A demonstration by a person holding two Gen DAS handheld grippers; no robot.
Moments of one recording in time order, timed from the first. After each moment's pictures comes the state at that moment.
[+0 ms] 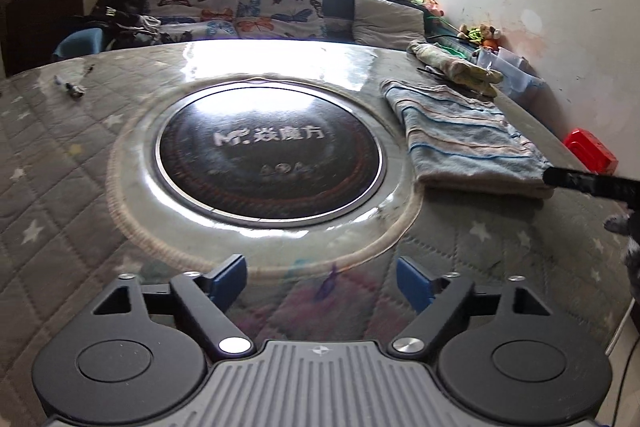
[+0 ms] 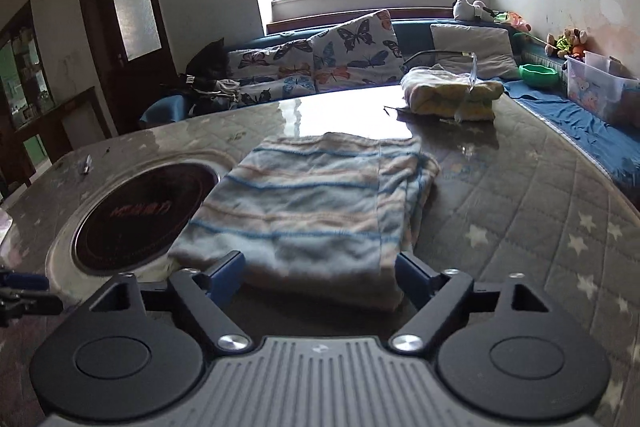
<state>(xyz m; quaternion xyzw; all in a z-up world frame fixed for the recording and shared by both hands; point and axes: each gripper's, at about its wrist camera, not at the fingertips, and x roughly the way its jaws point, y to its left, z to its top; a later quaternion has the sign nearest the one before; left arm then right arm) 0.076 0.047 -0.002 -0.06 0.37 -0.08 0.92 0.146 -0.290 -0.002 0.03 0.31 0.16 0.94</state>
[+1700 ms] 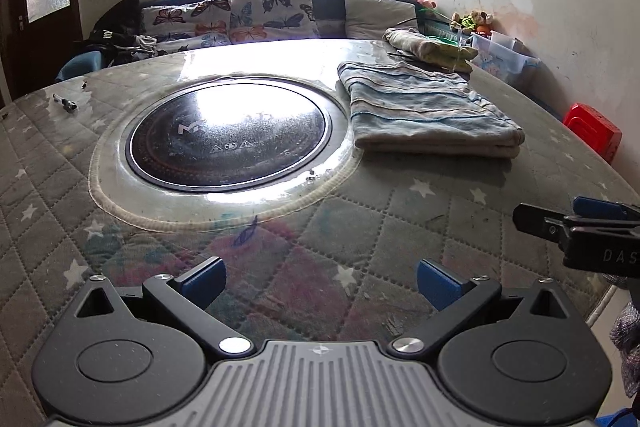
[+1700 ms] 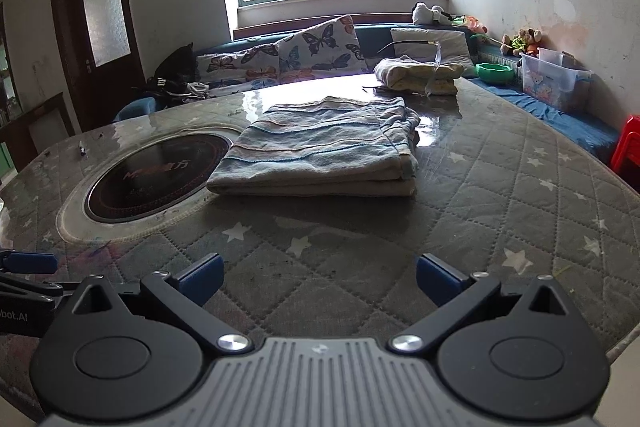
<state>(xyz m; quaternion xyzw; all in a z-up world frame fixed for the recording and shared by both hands) 0.036 -0.022 -0.006 -0.01 0.36 -0.07 0.93 0.043 -0.253 -0.014 0.03 0.30 0.09 0.95</state>
